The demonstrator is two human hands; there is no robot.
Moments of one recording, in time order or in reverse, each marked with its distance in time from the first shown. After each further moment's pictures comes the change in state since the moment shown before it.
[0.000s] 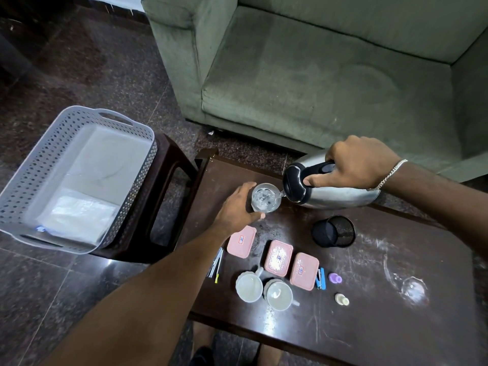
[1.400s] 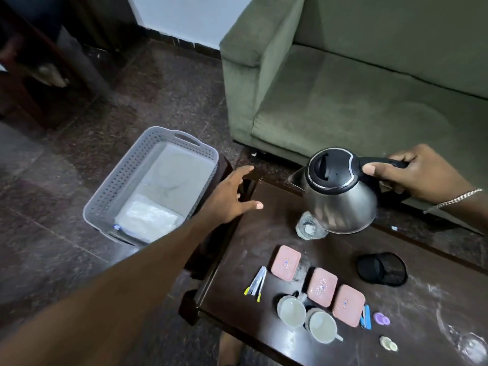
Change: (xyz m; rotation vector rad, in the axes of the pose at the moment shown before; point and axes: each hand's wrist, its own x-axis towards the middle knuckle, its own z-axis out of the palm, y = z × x) left_hand -0.027 -0.027 -0.174 -0.136 0.148 0.115; right_hand 0.016 -0.009 -0.038 0.917 0.121 0.146
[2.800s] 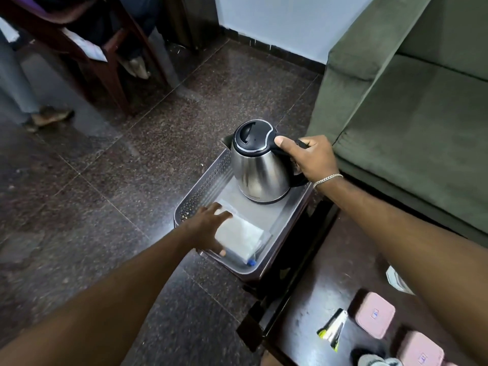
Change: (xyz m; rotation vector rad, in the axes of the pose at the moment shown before) left_hand -0.101 -0.146 -0.209 0.846 -0.404 -0.396; right_hand 0.179 -0.227 0.310 0.415 0.066 -0.217
